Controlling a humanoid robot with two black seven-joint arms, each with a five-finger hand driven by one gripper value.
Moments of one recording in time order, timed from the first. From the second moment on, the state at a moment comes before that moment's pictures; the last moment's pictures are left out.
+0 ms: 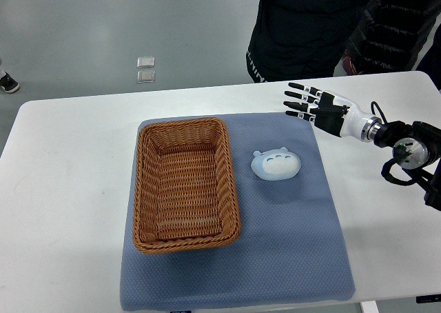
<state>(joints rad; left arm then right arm) 0.06 0.00 -0.12 -0.16 0.07 -0.06 0.05 0.79 -0.35 0.48 0.62 -0.06 0.50 0.11</state>
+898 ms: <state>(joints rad) 0.05 0.00 -0.12 -0.15 0.06 -0.05 0.05 0.80 -0.37 0.49 0.65 -0.38 0.60 0.18</state>
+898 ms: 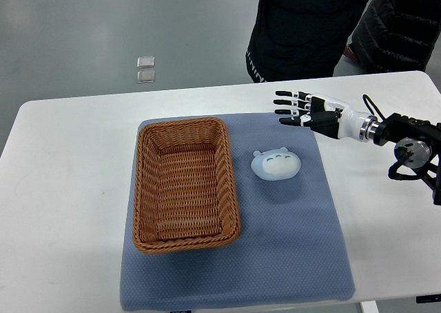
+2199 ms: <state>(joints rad) 0.05 0.00 -0.12 -0.15 0.06 -0.05 0.05 0.82 -0.50 0.40 1.04 -1.34 0.34 0.33</state>
